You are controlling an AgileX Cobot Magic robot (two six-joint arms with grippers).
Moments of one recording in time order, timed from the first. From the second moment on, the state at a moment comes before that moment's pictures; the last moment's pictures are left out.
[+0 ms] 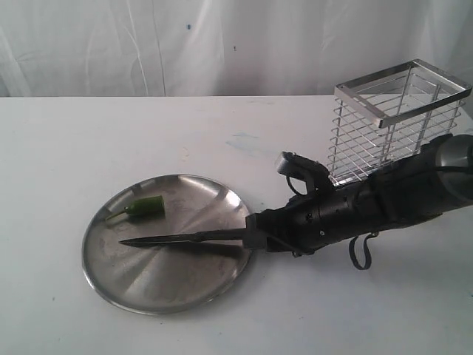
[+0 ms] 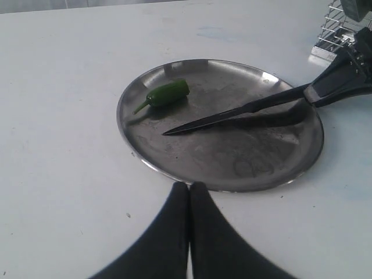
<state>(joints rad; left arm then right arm) -0.14 0.00 0.02 -0.54 0.42 0.46 0.36 1.92 -0.85 1.54 0.53 -1.28</state>
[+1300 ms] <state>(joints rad) -0.14 0.00 0.02 -0.54 0.42 0.46 0.36 2.14 -1.64 0.44 1.21 -0.61</state>
